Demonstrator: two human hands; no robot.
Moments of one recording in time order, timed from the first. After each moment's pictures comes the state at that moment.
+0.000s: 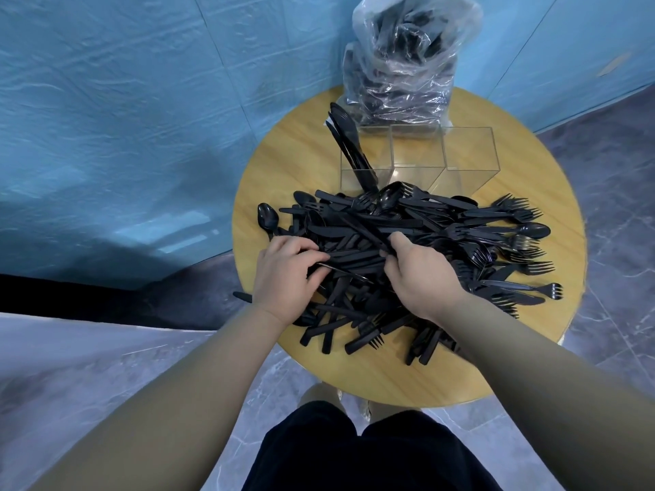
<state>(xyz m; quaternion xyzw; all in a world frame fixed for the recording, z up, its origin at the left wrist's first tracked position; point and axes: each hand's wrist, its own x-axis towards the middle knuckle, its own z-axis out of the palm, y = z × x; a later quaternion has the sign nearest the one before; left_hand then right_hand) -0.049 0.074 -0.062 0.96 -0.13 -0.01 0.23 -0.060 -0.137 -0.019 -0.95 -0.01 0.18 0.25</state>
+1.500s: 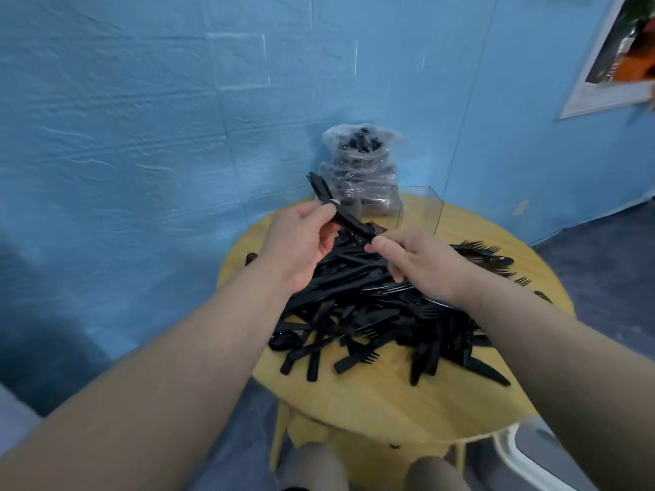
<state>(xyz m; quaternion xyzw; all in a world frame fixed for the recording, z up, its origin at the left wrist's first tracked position) -0.065 0.019 -0.004 0.60 -0.04 -0.07 0.79 -0.102 -0.154 -0.016 -0.93 -0.11 -0.03 0.36</state>
